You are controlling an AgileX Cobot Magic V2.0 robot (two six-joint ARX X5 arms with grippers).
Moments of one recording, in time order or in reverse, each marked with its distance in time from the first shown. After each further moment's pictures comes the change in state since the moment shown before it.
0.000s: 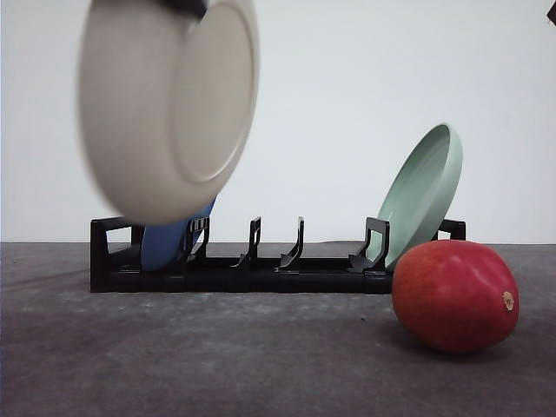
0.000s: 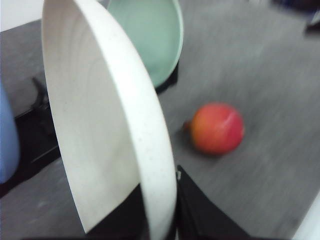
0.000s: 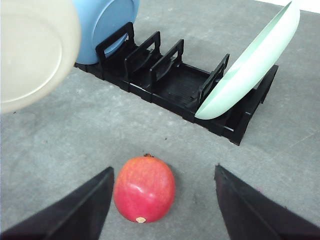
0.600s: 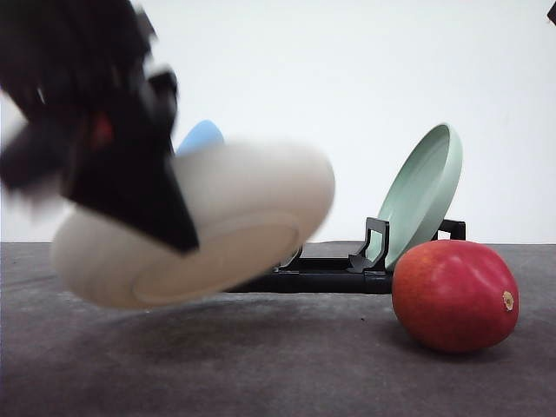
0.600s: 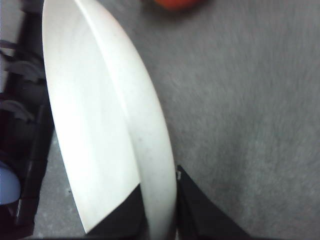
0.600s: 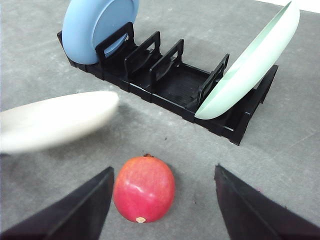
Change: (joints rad) left_arx -0.054 0.411 0.000 -0.041 -0.083 0.518; right_arx 0.000 0.000 0.000 0.000 0.000 0.000
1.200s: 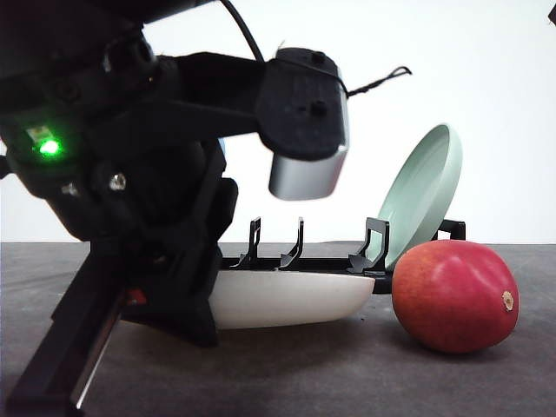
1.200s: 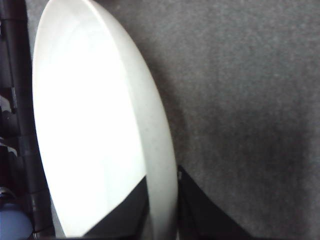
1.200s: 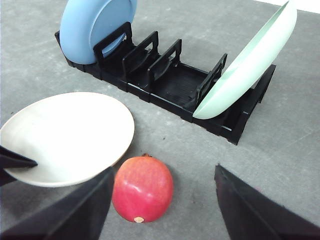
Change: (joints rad) left_arx -0.063 0.210 0.000 0.113 -0.099 0.164; right_arx 0.000 0.000 0.000 0.000 0.007 0.000
